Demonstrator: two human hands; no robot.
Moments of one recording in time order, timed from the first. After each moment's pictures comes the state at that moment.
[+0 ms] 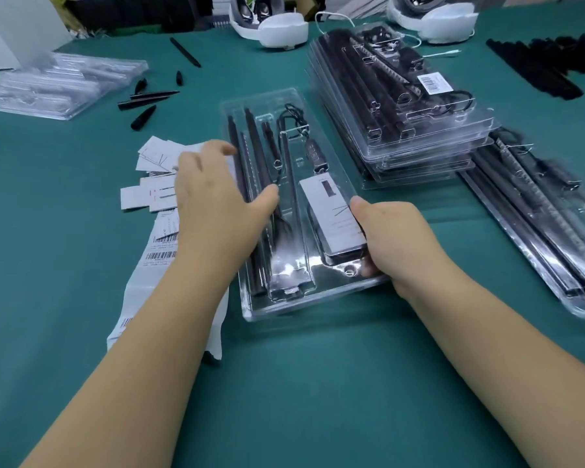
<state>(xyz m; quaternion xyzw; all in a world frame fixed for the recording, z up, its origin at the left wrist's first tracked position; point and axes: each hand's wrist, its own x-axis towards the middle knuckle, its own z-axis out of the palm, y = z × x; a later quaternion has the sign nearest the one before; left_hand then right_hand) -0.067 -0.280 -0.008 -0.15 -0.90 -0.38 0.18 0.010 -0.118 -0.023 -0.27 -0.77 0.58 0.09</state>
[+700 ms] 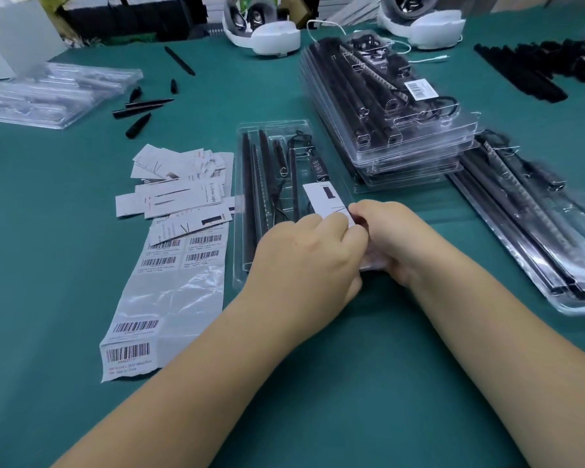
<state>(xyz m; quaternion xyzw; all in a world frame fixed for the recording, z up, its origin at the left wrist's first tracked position) 0.001 -0.243 -0.004 -0.47 -0.85 -0.06 0.23 0.005 -0.110 -0.011 -0.28 -0.68 0.68 -0.01</state>
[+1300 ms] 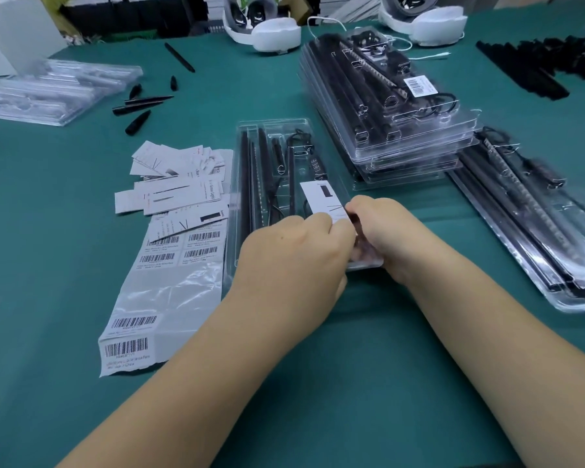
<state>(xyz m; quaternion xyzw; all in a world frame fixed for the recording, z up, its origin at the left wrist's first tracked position) 0.009 -0.252 0.002 -0.42 -0.87 -0.09 0.24 -0.001 -0.111 -0.021 -0.27 -0.72 0.64 0.01</state>
